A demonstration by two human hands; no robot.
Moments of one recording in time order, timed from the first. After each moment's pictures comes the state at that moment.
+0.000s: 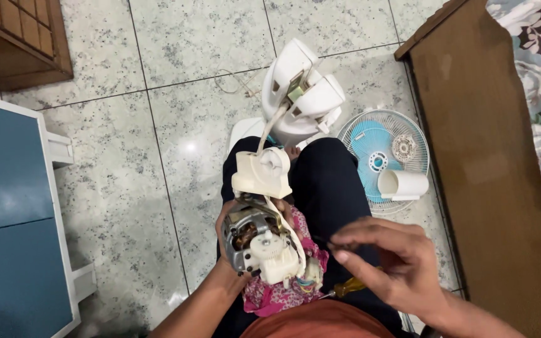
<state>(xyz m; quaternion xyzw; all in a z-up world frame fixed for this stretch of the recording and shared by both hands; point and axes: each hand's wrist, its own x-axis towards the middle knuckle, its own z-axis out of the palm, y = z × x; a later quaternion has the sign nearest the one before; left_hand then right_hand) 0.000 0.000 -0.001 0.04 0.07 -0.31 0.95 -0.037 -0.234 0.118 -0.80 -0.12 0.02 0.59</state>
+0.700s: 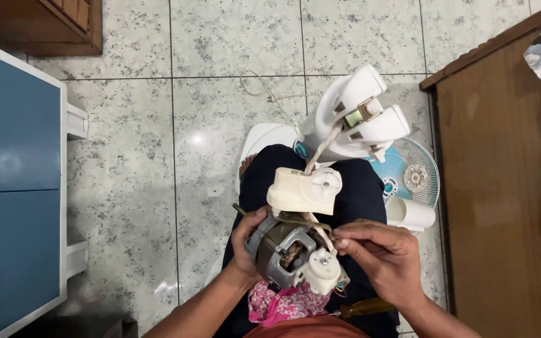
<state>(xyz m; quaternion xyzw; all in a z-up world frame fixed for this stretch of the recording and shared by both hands) -0.004 0.008 -0.014 0.15 0.10 -0.26 0.95 -0.010 -0.224 0.060 -0.76 -0.02 0.10 0.64</state>
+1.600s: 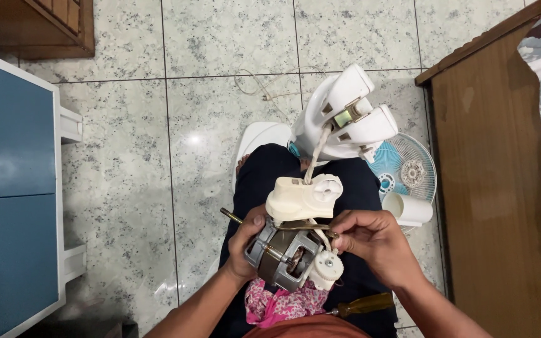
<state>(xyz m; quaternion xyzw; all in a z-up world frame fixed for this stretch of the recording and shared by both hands) -0.005 0.014 -0.025 0.26 0.02 -0.24 0.93 0.006 -0.242 0.032 -0.60 0.06 0.25 0.76</state>
